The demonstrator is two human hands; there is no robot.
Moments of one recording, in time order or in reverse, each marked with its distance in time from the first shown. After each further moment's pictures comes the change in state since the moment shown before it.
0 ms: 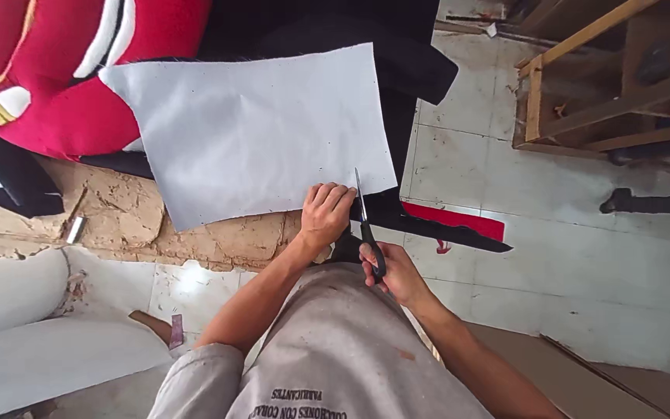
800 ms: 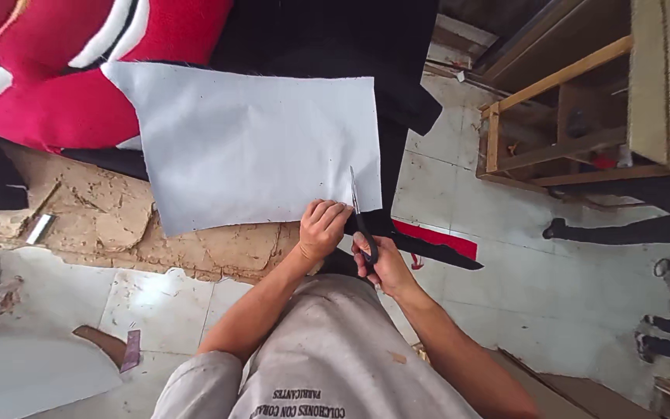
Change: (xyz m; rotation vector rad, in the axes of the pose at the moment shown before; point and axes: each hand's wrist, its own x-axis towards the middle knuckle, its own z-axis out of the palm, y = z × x) left_hand -0.009 -0.005 0.008 -0.158 0.172 -0.016; right_hand 0.022 -0.038 0.010 0.018 0.050 -0.023
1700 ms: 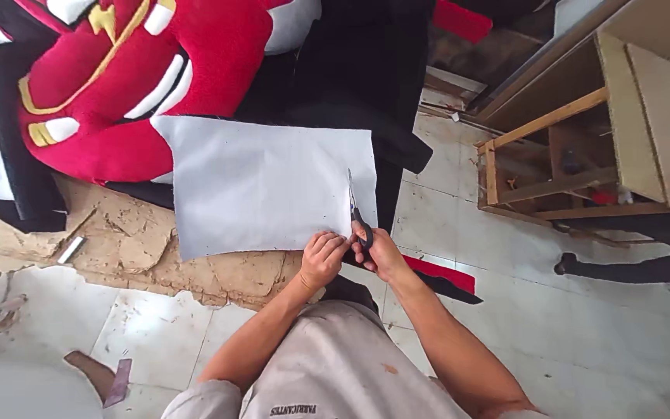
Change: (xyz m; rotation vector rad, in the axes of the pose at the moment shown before) left_hand -0.008 -0.007 0.002 -0.064 0.034 0.037; right_hand 0.057 -0.055 -0.002 -0.041 -0.006 -0.009
